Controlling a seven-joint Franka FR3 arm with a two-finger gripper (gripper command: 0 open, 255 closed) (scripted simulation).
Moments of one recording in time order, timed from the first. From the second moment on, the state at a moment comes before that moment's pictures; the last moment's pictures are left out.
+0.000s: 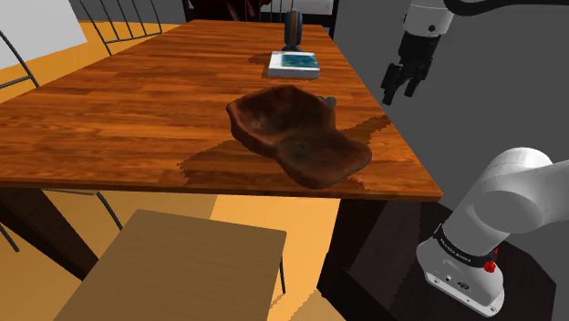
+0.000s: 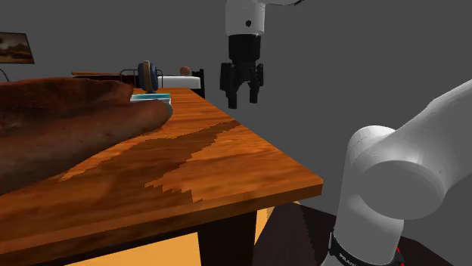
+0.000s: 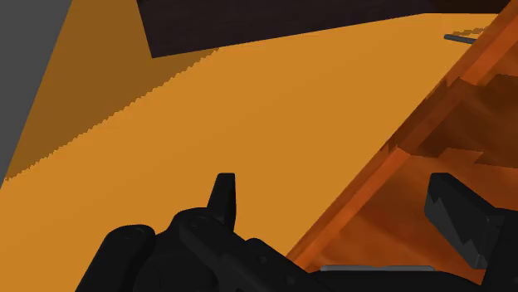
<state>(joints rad) 0.02 -0.82 -0.03 -2.42 -0.06 1.62 0.15</state>
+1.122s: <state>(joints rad) 0.01 -0.24 0.12 -1.85 0.33 1.38 0.79</state>
